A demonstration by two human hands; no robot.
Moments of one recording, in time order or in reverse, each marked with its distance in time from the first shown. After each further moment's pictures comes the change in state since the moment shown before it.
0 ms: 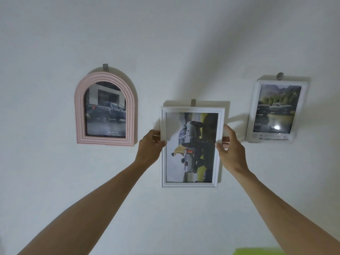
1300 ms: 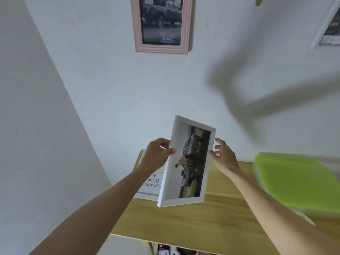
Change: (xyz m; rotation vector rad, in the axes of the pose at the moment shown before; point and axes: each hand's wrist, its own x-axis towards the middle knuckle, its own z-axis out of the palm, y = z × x) left_hand -0.291 -0.156 -0.112 0.007 -0.196 -0.502; right_hand -0.323 -0.024 0.092 -0.013 -0.601 0.467
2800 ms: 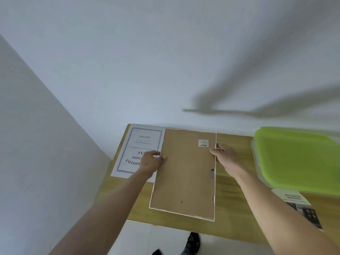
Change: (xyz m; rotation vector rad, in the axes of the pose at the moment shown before) left_hand 0.034 -0.123 0.102 -0.030 -0.001 -0.529; right_hand 0.046 0.133 0.017 0.435 -0.204 0.482
